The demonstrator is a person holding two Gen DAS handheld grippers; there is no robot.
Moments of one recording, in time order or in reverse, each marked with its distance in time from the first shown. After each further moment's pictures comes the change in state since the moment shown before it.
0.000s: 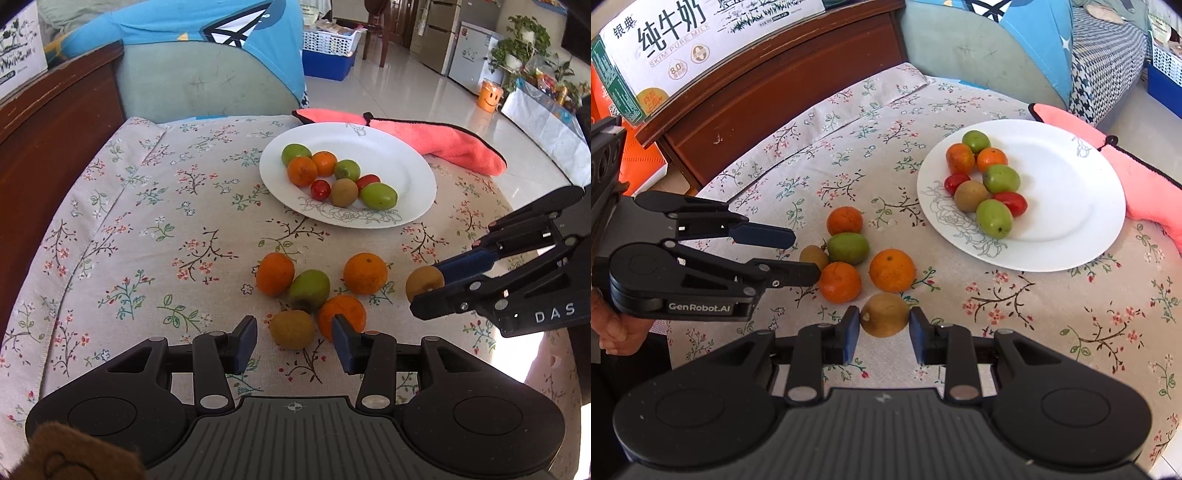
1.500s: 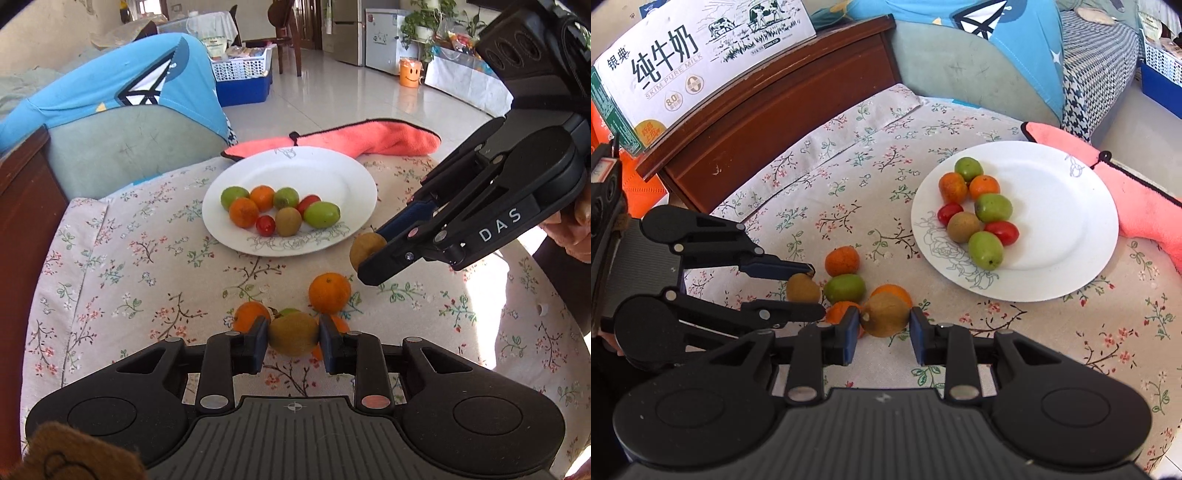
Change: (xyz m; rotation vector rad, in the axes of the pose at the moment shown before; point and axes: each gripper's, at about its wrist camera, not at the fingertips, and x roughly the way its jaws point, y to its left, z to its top) left arm -0.014 -0.011 0.014 0.255 -0.104 -0.108; right arm -0.010 -0.008 0.019 0.039 -0.054 0.016
